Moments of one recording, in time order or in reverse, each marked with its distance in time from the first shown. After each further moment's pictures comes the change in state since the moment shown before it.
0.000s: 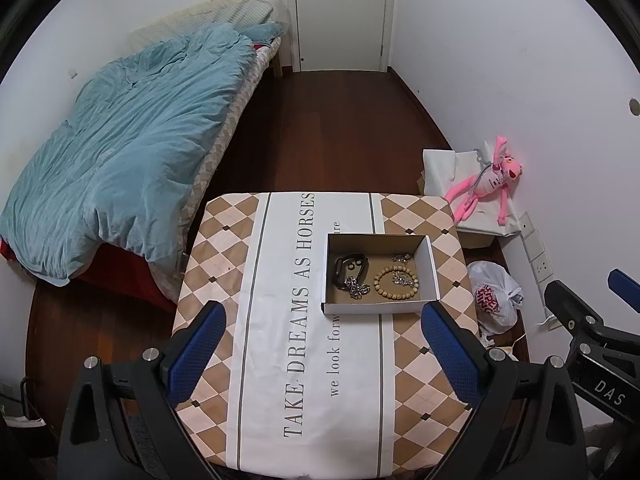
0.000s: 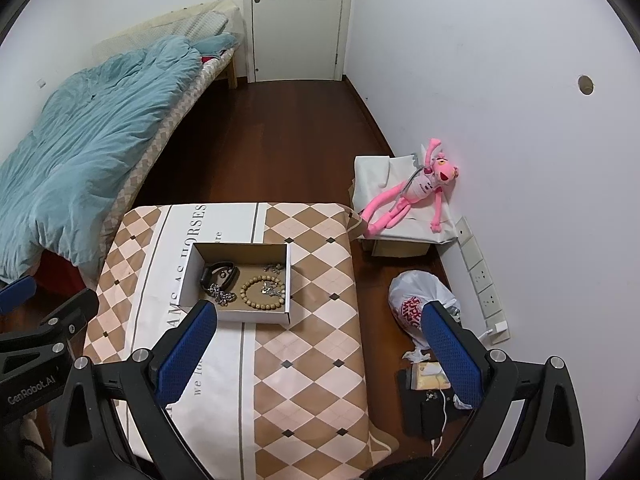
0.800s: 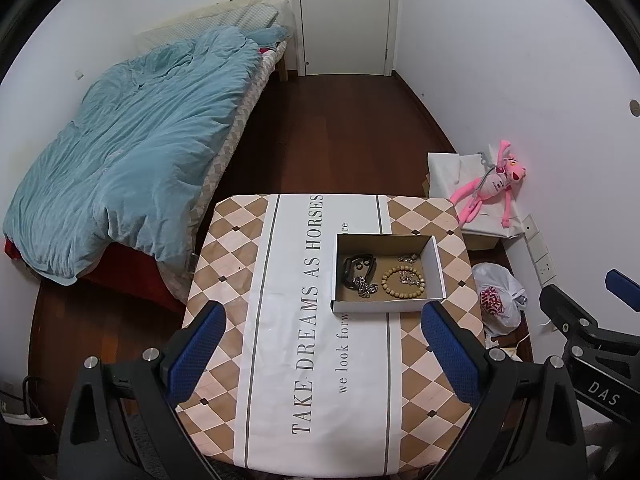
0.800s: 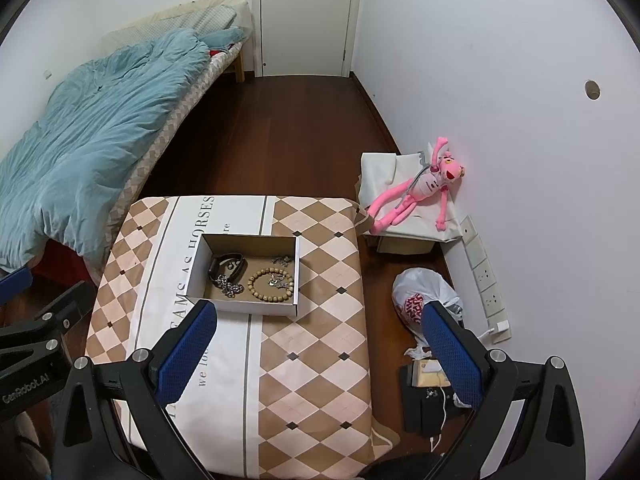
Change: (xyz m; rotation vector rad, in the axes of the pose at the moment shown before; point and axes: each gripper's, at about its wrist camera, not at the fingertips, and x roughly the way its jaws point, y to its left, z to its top) left arm -0.009 0.006 -0.003 0.001 -0.012 0.020; right arm -0.004 0.010 -0.004 -0.022 0.017 0.011
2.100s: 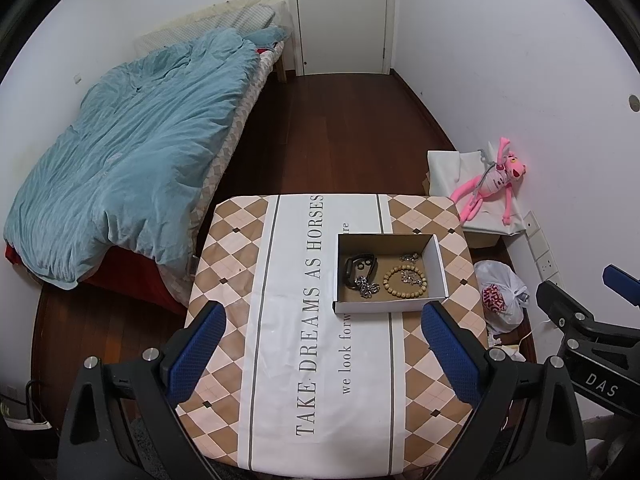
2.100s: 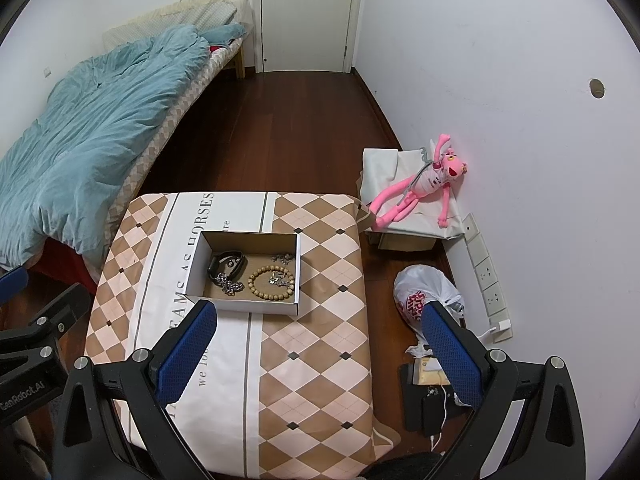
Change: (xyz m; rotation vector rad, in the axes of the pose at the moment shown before) left arm 0.000 0.001 0.000 0.010 0.000 0.002; right arm 0.006 0.002 0.000 -0.006 0.015 0.001
